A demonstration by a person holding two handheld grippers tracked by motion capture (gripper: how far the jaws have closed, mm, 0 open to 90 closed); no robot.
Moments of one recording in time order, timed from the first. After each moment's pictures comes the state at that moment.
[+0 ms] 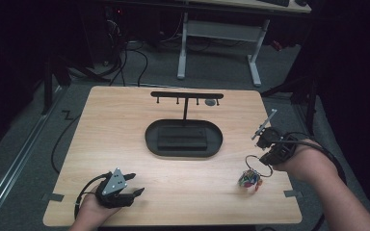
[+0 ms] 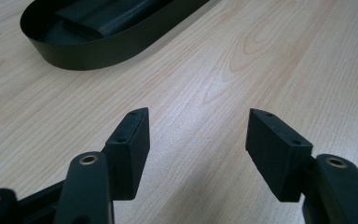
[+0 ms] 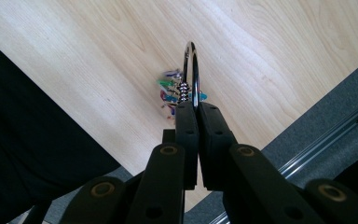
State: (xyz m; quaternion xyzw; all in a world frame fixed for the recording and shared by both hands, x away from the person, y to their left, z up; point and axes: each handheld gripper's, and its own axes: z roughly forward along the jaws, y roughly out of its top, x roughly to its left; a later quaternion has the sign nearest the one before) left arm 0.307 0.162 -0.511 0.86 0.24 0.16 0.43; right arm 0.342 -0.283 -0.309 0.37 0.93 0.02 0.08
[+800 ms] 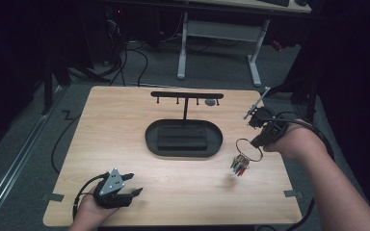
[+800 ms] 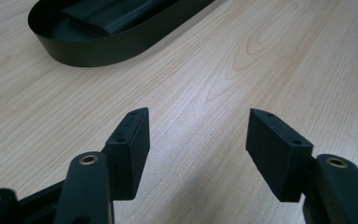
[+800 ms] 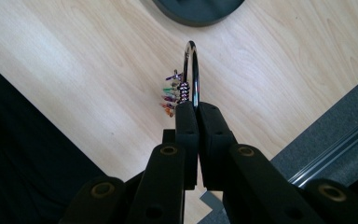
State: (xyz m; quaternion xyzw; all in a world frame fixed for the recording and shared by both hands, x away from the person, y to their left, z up) left arm 0.306 0.167 -0.511 0.85 0.24 0.16 0.43; right arm 0.379 -0.264 -0.283 0.37 0.92 0.05 0.08
